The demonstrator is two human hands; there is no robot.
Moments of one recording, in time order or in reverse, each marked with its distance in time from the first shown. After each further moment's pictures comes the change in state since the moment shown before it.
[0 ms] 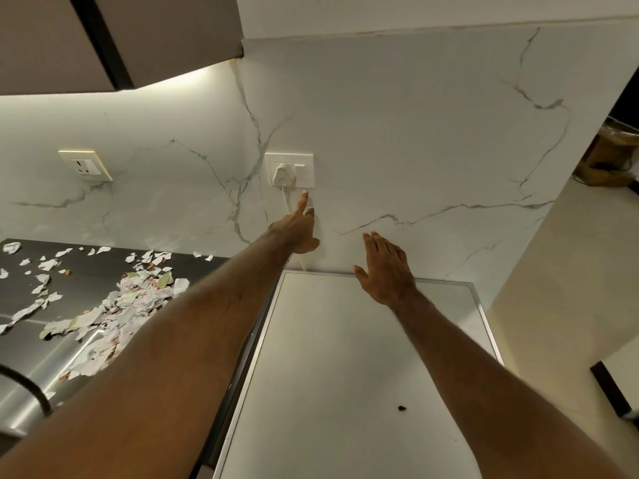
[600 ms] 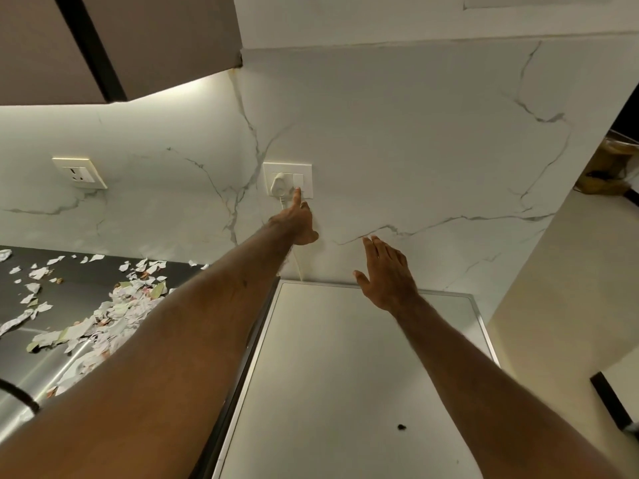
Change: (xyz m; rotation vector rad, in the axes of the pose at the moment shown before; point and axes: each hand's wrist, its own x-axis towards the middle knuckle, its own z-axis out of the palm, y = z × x) left_hand 0.027 0.003 -0.031 -0.020 -0.007 -0.081; right_hand 0.018 0.009 -0.002 -0.031 0.036 -0.022
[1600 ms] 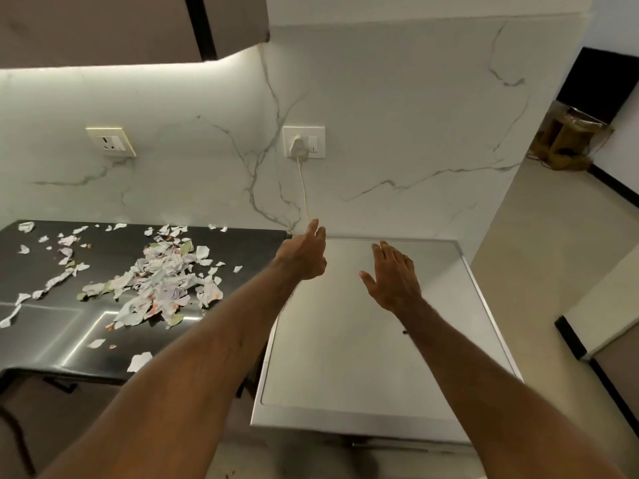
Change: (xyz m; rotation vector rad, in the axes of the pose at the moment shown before) left_hand -0.233 -0.012 0.081 0.079 0.112 0.198; right_hand -0.175 -0.082 -0.017 0.038 -0.031 0.140
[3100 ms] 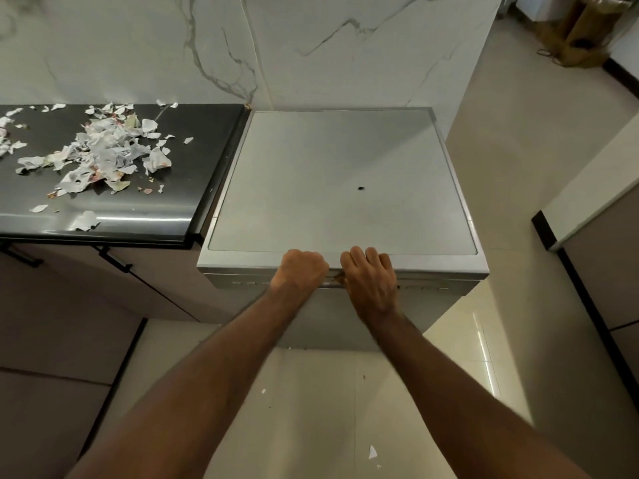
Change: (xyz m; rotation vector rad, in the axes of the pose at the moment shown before) left_hand -0.239 0.199 0.175 0.441 -0.164 0.207; right_hand -0.303 0.058 0.129 -0.181 0.240 -0.182
